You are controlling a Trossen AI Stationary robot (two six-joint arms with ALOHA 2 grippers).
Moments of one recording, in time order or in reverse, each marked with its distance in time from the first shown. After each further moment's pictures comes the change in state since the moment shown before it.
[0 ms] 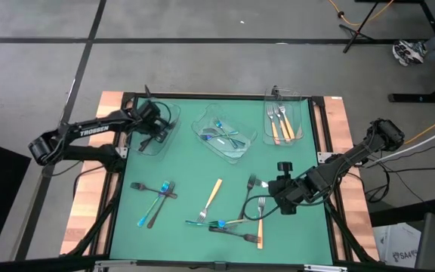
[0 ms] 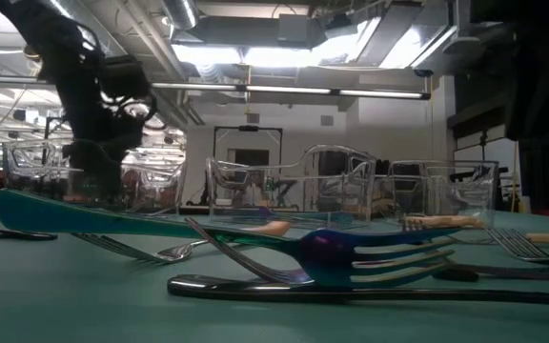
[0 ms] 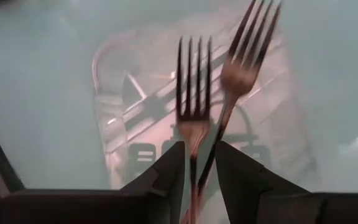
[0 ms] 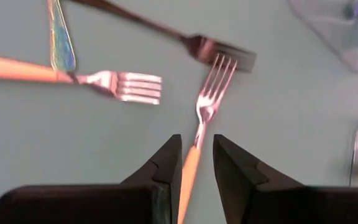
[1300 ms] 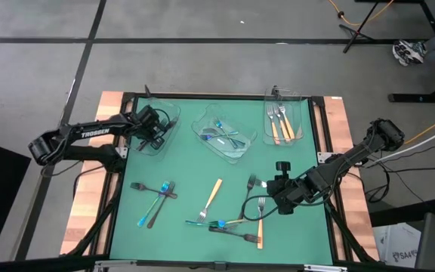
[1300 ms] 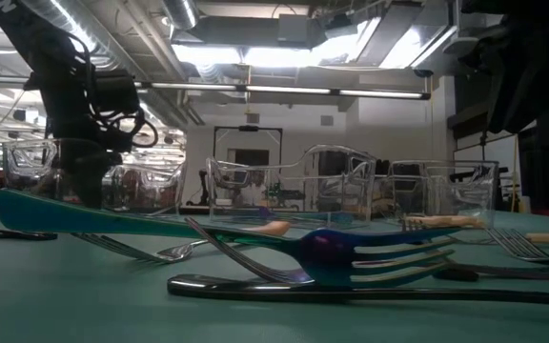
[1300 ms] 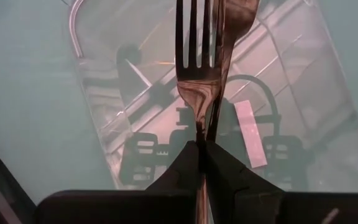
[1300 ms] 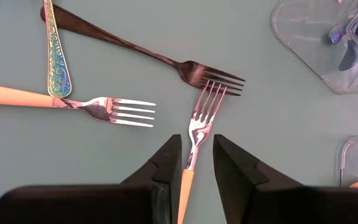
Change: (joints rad) left arm 0.000 0.000 -0.096 0.013 0.009 0.100; right arm 0.000 0.000 0.000 0.056 0.062 -0.018
